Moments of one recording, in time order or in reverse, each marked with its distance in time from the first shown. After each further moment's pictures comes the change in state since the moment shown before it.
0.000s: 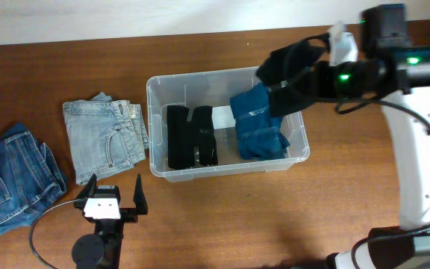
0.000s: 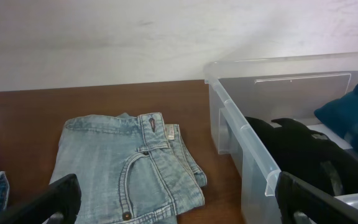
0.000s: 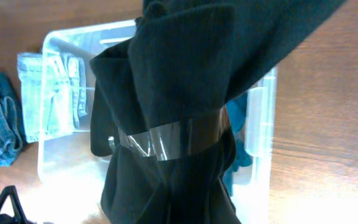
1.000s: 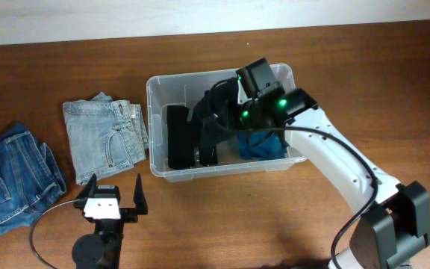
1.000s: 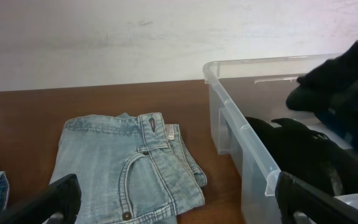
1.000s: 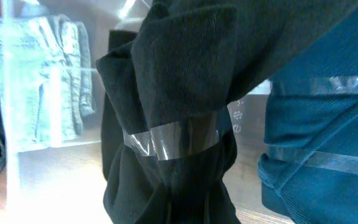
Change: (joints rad) left arm 0.000 0.000 0.000 0.000 0.000 0.000; right arm 0.419 0.054 -0.469 0.580 0.154 0.393
